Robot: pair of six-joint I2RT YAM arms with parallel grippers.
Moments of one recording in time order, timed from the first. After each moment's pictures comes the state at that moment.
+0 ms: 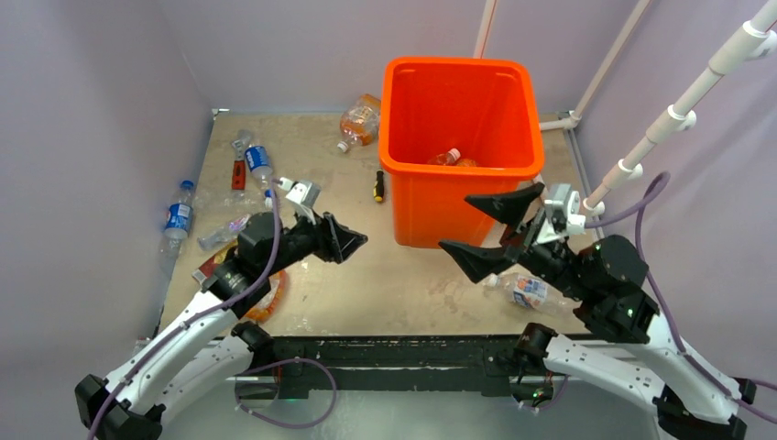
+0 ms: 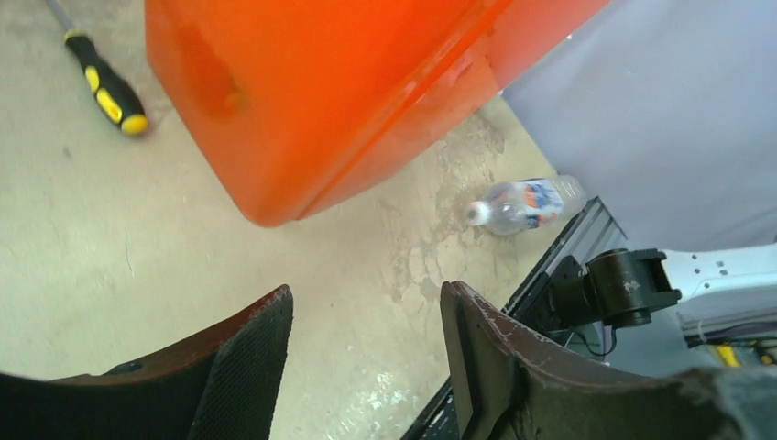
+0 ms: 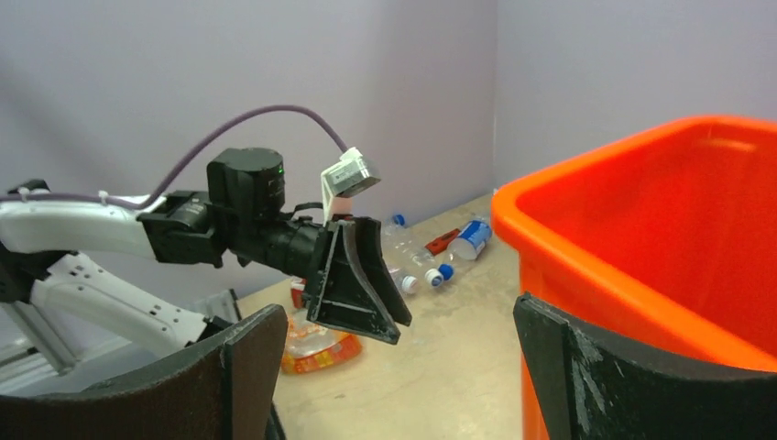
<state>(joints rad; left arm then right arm) -0.61 0.76 0.70 -0.14 0.25 -0.48 0.94 0.62 1.03 -0.17 -0.06 0.08</state>
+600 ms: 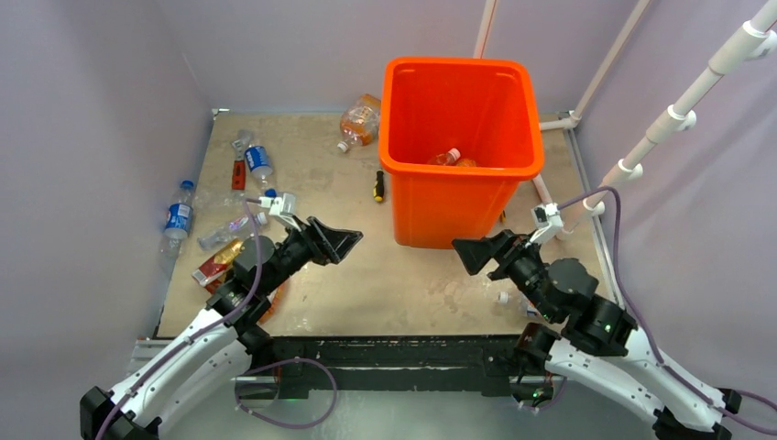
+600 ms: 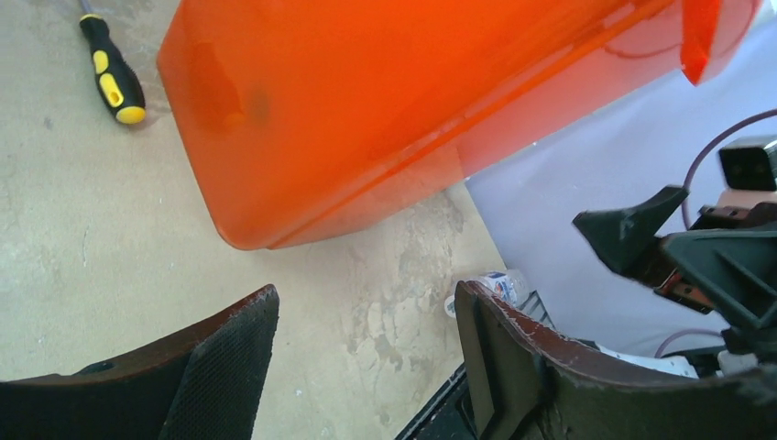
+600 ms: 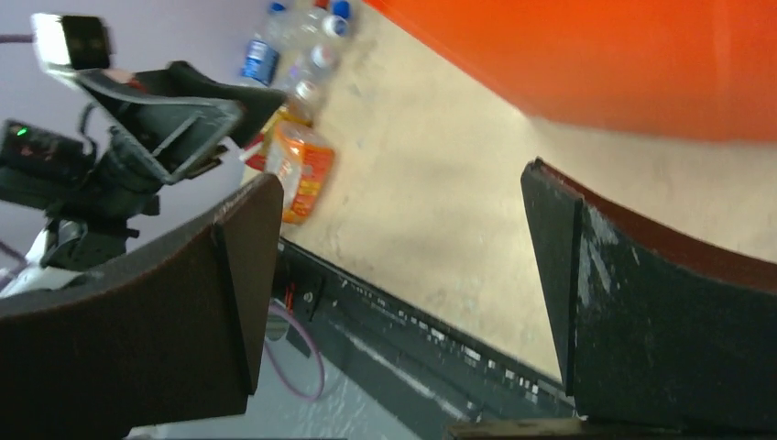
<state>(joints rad) -0.61 0.59 0.43 0.12 0.11 -0.78 0.94 0.37 0.68 -0.39 0.40 0.69</state>
